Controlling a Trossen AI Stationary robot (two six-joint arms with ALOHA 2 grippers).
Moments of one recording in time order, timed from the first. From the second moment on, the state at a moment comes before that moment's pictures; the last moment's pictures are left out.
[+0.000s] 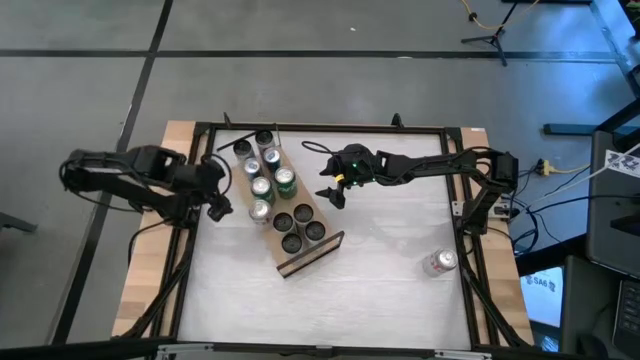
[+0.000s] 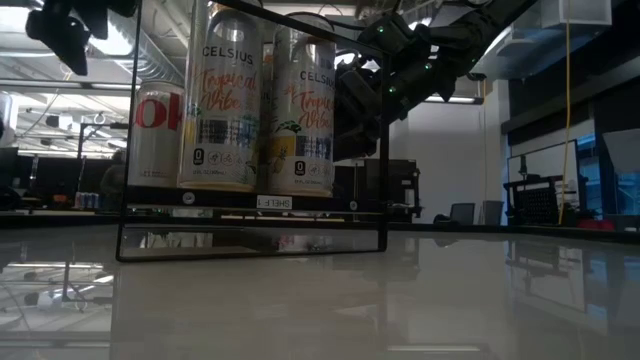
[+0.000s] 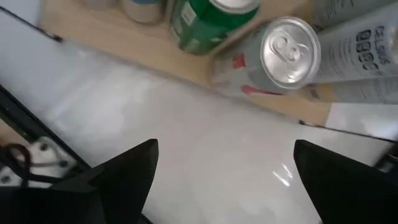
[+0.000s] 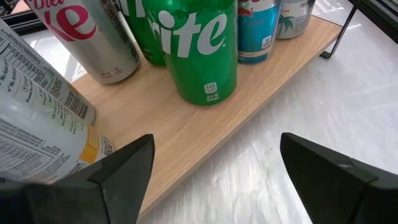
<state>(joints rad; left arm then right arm) -0.07 0.90 1.11 -1.37 -0.06 -0.99 -0.24 1.74 1.05 0.10 -0.20 0.07</state>
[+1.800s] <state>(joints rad) -0.15 0.99 0.74 -0.86 -0.31 -1.04 -0.24 1.74 1.05 0.12 -0.20 0.07</state>
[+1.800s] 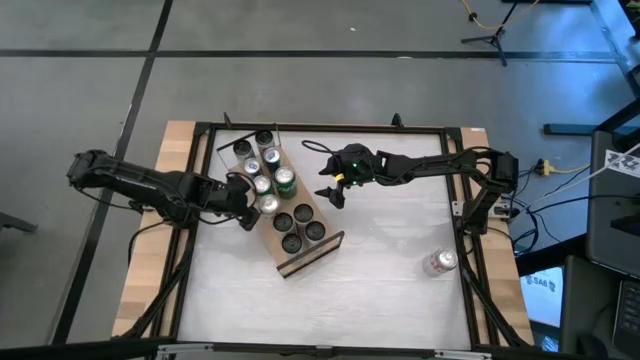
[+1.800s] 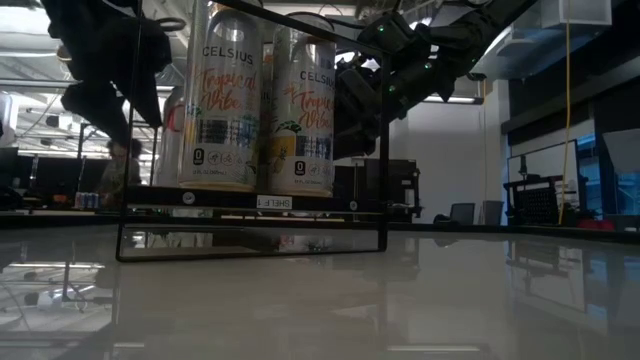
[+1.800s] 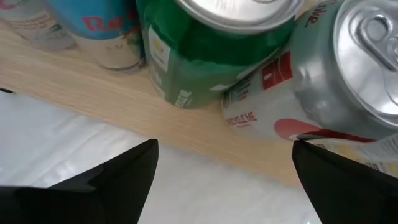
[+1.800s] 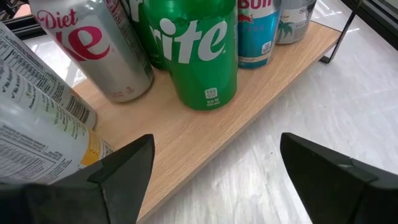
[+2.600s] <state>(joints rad) -0.42 0.99 0.74 -0.85 -0.48 -0.98 -0.20 1.45 1.05 -0.14 -0.16 0.10</state>
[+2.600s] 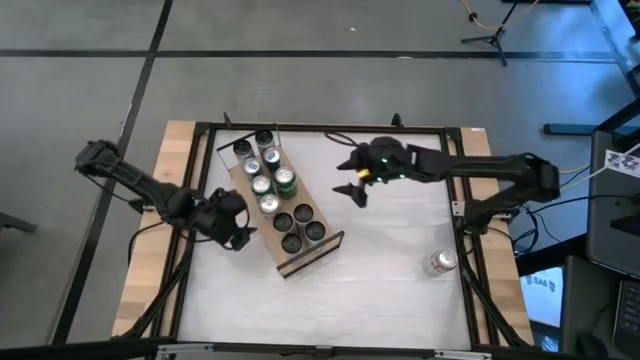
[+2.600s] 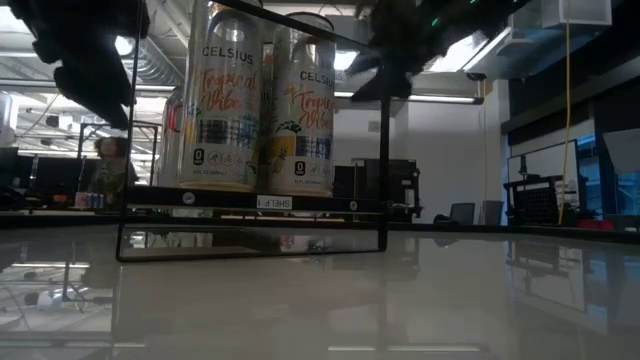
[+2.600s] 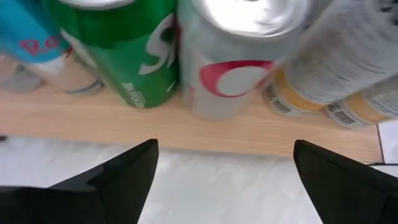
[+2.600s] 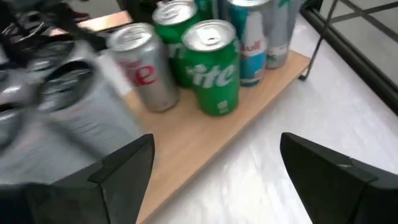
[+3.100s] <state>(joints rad) -0.58 0.99 0.74 -0.84 -0.64 -0.98 0.11 1.06 1.05 -0.59 0.00 0.49</state>
